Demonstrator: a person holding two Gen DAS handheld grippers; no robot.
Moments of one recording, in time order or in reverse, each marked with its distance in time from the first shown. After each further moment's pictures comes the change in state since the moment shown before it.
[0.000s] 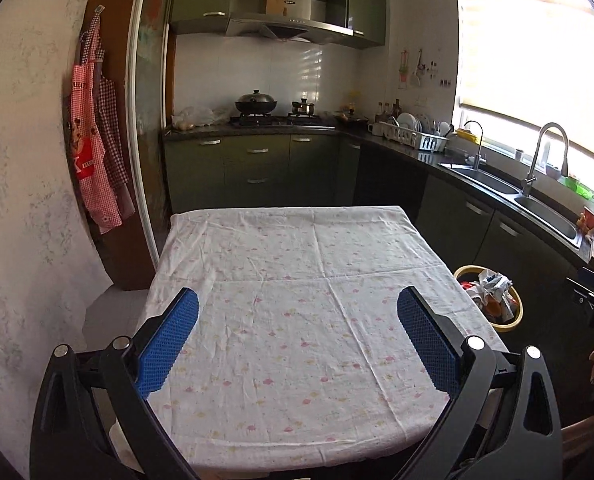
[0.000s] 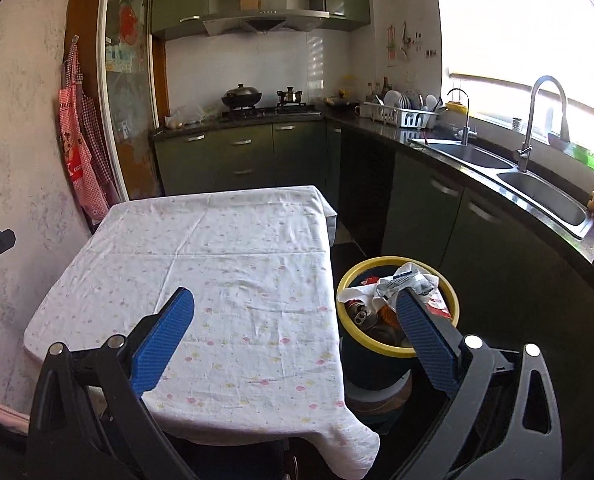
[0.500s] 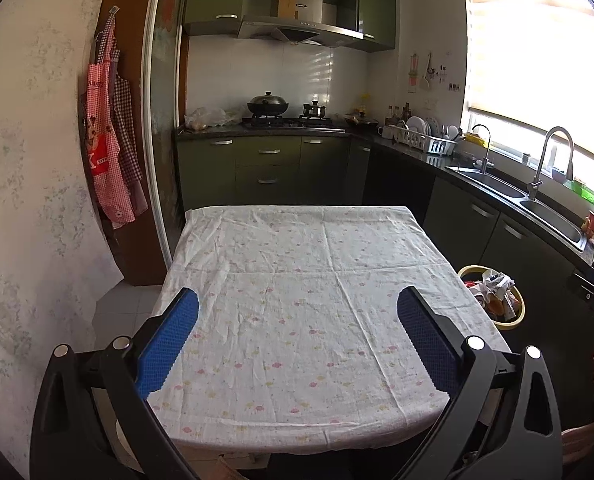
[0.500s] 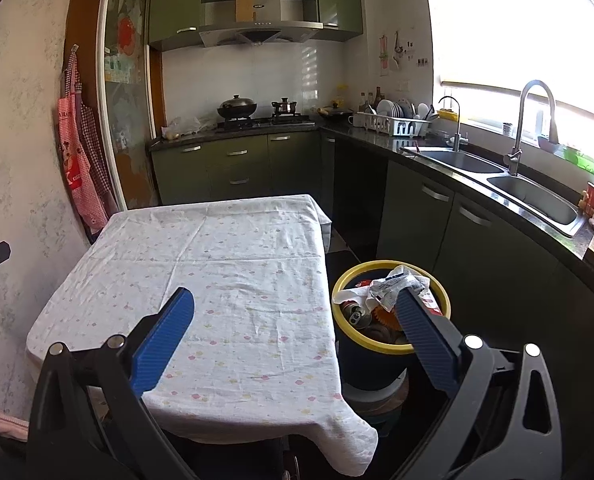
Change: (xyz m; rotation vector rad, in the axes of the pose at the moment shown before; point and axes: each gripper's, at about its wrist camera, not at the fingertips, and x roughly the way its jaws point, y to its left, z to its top) left arm -0.025 -0.001 -0.009 -0.015 -0.001 0.039; right arm -0.021 -0.003 -0.006 0.015 -0.034 -0.010
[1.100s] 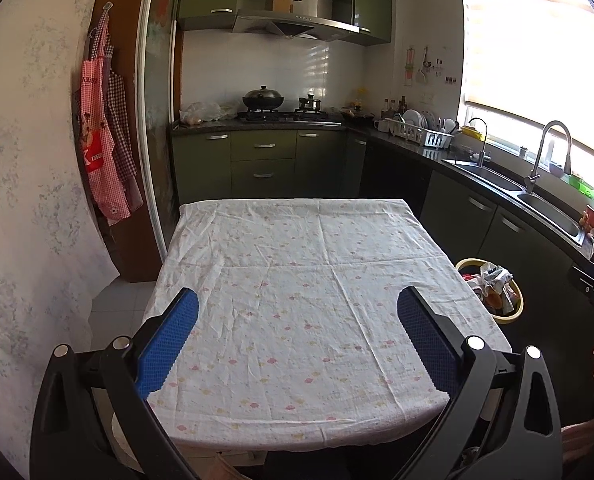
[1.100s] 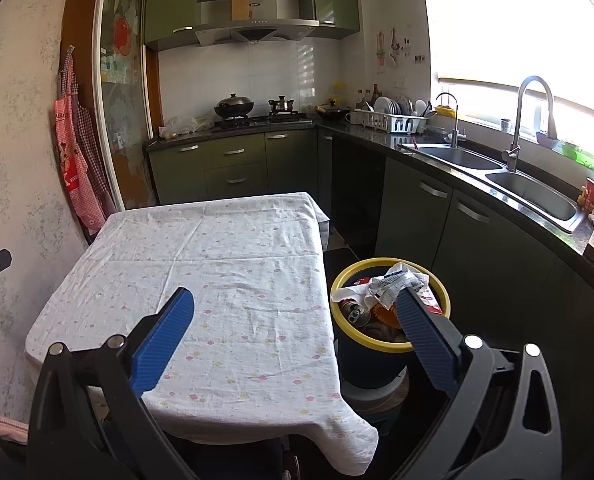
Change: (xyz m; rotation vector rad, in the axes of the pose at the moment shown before) left arm 0.009 -0.005 -0.003 0.006 0.025 -0.017; right arm 0.003 -0.002 0.000 0.008 0.007 -0.005
